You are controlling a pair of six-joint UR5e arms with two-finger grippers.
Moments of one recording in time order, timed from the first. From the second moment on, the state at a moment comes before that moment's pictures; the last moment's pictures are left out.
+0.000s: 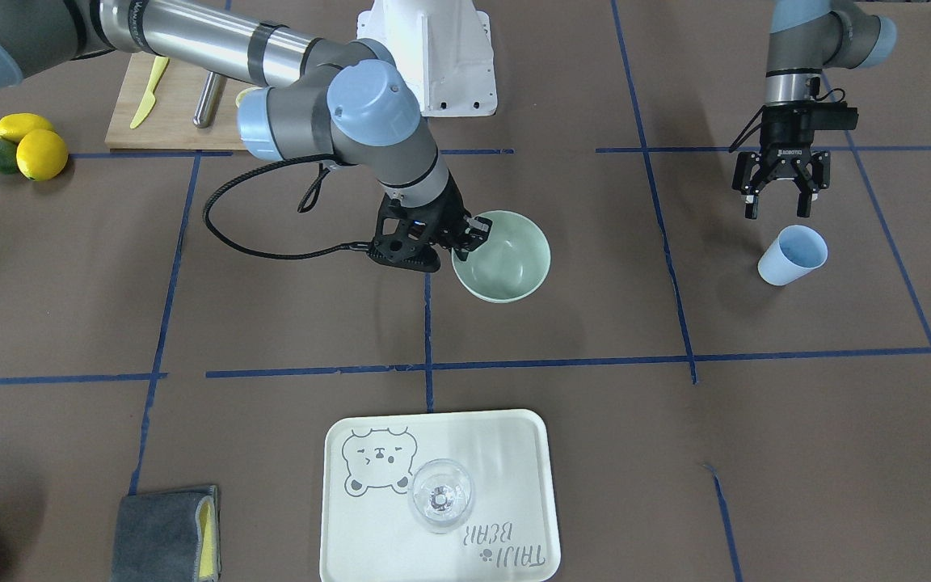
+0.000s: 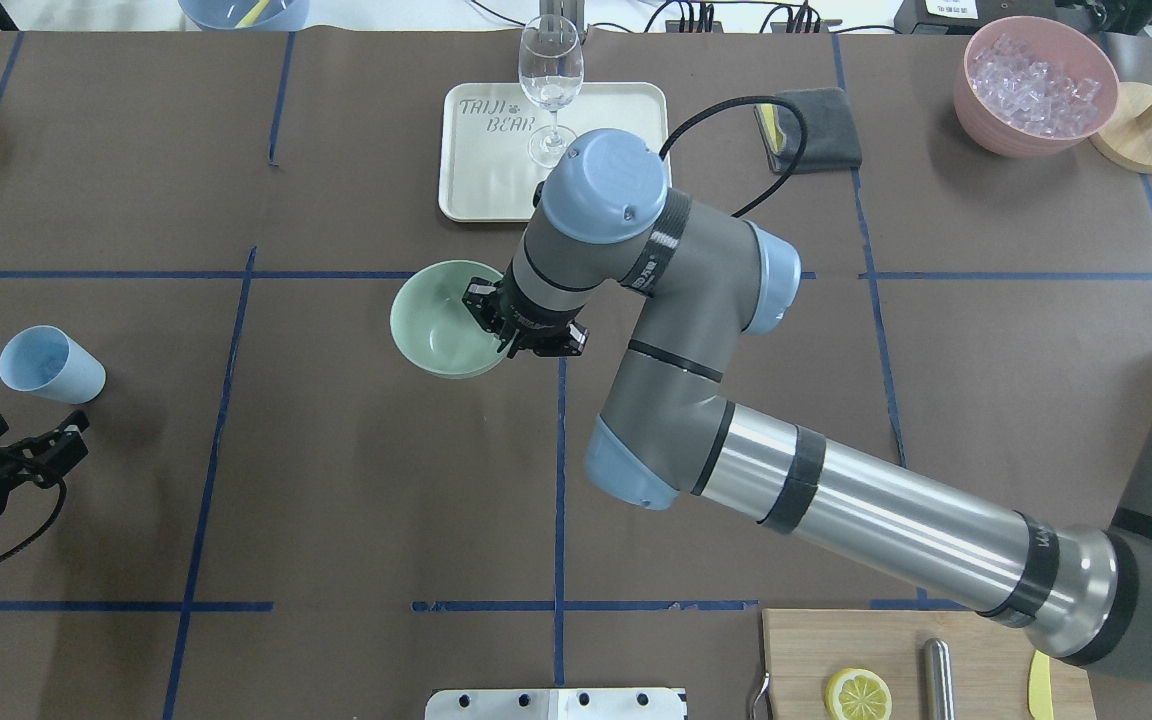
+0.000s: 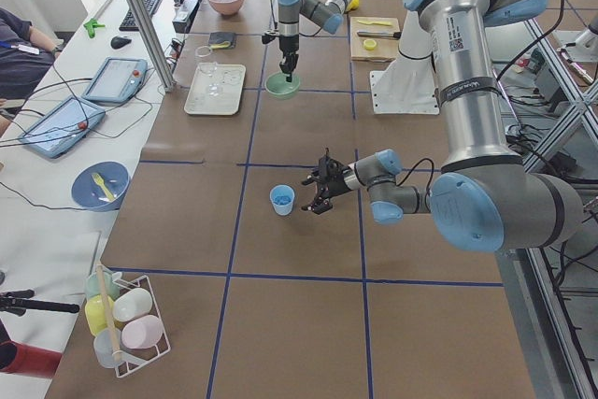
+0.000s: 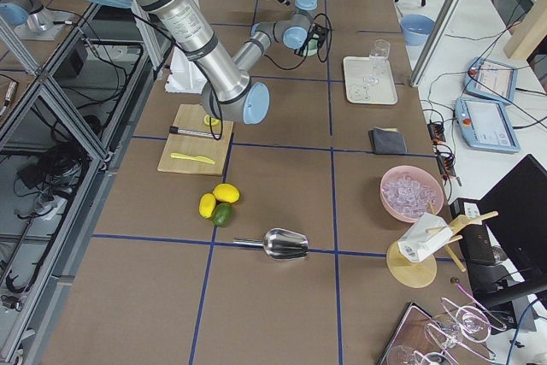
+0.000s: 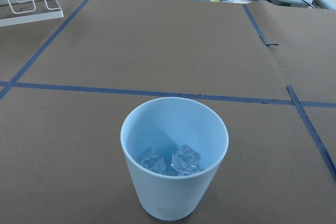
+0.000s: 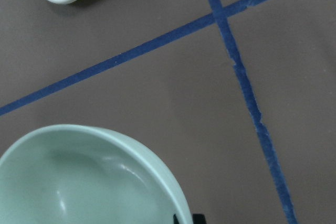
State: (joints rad) left arm -0.23 -1.18 -1.76 -2.72 -0.82 -1.41; right arm 0.54 -0.68 1.36 -1.24 2.02 1.64
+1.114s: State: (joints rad) left arm -0.23 -1.25 -1.67 -2.72 -0.78 -1.37; right arm 0.44 -0.56 1.17 -1.15 1.91 1.65
